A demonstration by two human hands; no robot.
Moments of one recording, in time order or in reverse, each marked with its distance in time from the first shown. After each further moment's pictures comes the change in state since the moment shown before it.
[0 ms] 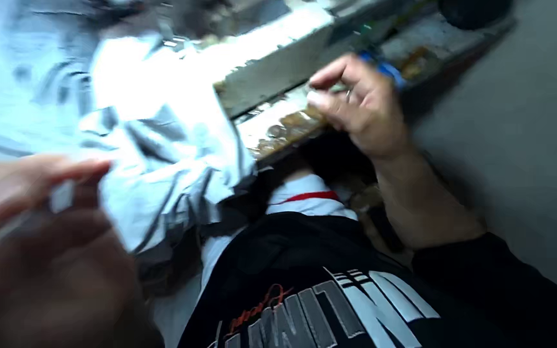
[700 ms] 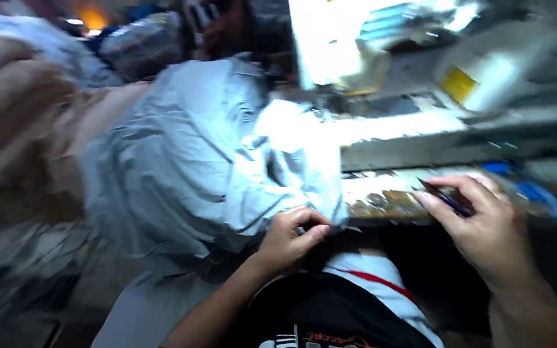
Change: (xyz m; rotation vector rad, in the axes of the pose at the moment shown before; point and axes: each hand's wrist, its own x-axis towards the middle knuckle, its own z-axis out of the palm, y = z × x) left_hand -0.027 -0.053 0.046 0.366 -0.208 -0.153; right_hand -0.005 0.031 -0.003 -0.458 0.025 -0.161
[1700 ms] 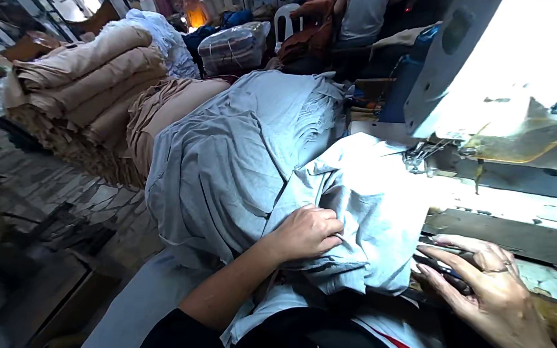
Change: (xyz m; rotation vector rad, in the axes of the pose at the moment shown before) left_hand 0.039 -0.029 -0.075 0.734 -0.288 0.075; right_hand 0.027 0.021 0.077 0.050 -0.207 -0.445
